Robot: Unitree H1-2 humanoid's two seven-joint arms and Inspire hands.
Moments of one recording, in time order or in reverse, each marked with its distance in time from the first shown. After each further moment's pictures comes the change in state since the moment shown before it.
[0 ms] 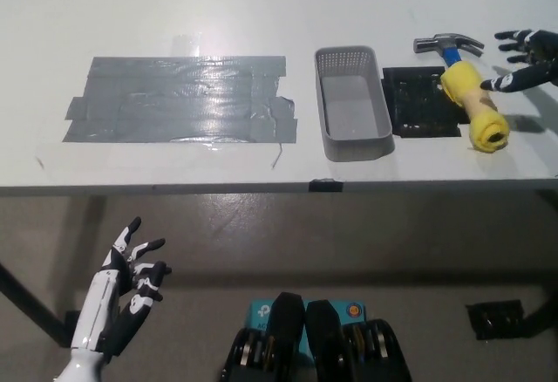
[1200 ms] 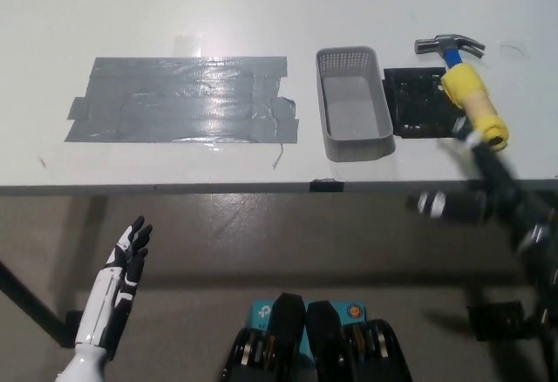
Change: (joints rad) left_arm -0.022 0.000 -0.006 0.033 -0.006 0.015 -0.001; right_arm 0.795 0.259 -0.010 -1.040 0.001 -0.080 -0.201
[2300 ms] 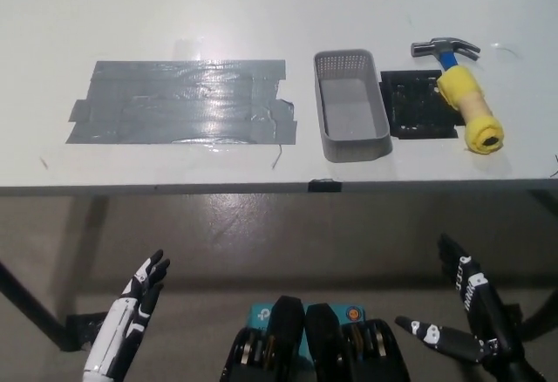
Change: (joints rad) left_arm 0.076 0.033 -0.047 -0.009 -0.018 0.005 -0.062; right_arm 0.353 0.136 -0.047 -0.052 0.204 -0.198 -0.069
